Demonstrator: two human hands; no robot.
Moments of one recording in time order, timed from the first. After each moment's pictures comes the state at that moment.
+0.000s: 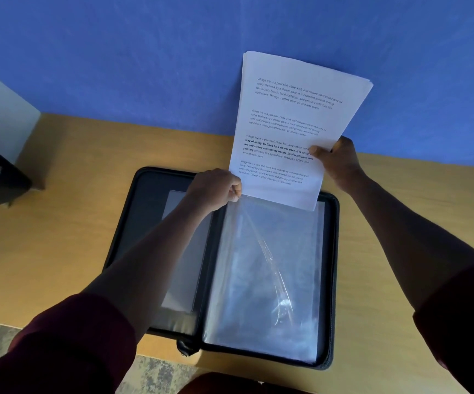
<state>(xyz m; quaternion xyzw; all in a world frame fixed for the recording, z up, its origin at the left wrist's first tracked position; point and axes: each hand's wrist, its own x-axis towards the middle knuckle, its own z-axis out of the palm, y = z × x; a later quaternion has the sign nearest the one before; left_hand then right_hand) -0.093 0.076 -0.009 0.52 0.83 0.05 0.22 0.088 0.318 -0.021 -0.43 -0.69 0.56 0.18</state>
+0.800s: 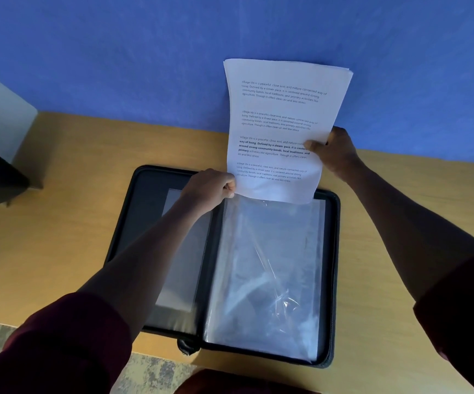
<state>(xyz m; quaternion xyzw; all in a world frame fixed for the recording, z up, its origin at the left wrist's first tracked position) -0.101 0.064 -0.025 0.49 0.83 0.10 0.23 0.073 0.326 -0.014 -0.43 -0.74 0.51 0.12</state>
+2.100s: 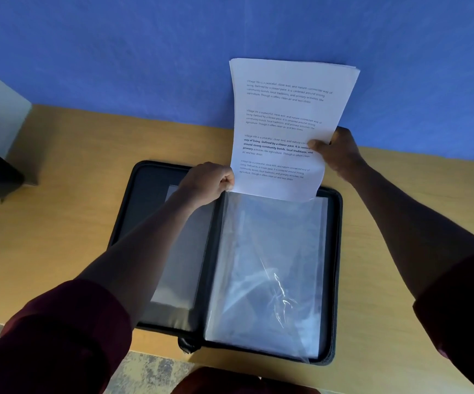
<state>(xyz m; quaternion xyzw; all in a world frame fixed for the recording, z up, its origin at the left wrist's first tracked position) -0.116 0.066 -0.033 0.52 0.81 0.12 0.22 0.075 0.331 -0.031 -0.43 -0.74 0.50 0.13</state>
